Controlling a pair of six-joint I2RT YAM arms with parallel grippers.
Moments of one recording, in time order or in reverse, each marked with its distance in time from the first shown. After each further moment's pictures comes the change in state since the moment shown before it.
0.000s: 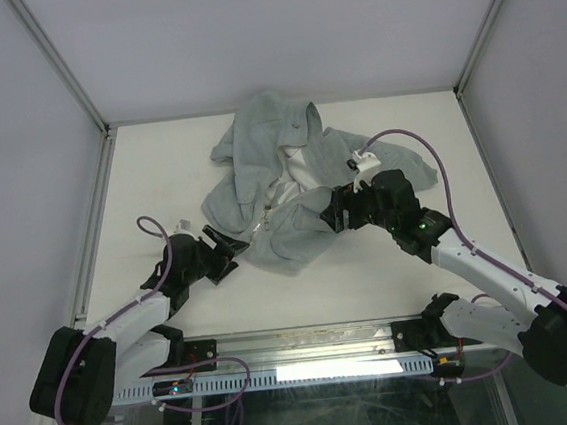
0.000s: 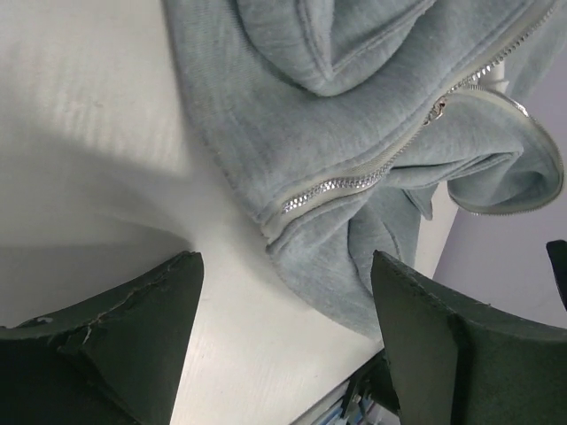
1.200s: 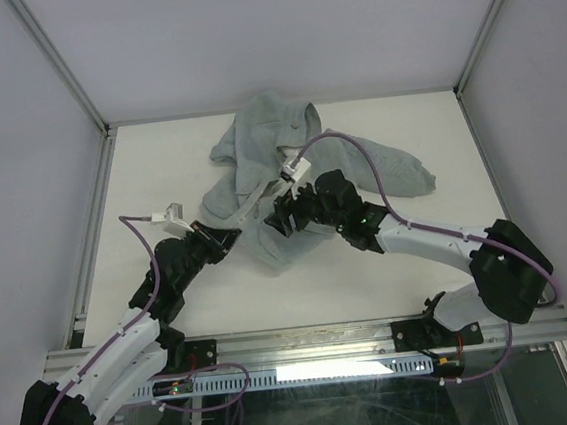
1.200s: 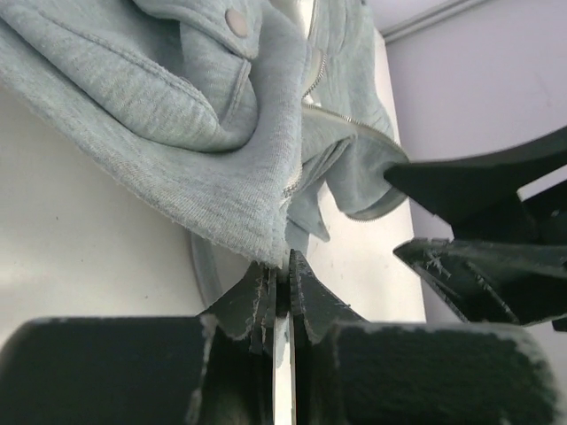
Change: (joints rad) left arm -0.130 -0.291 0.024 0.109 -0.181 0.144; right arm 0.233 0.369 0.122 0.395 -0.073 -0.149
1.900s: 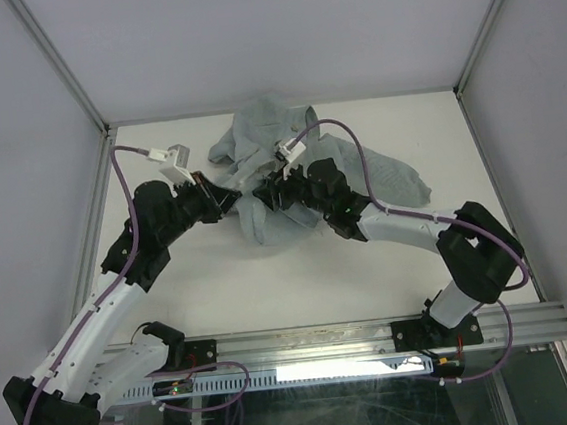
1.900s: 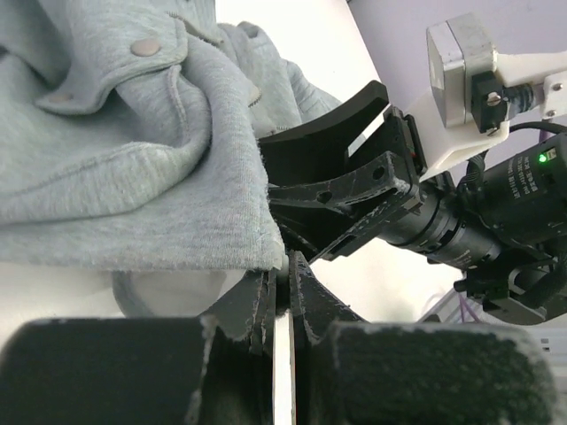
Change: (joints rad) left arm 0.001 0.156 0.579 -0.445 0.167 0.340; right arm -0.023 0.211 0.109 0.266 0.061 0.025
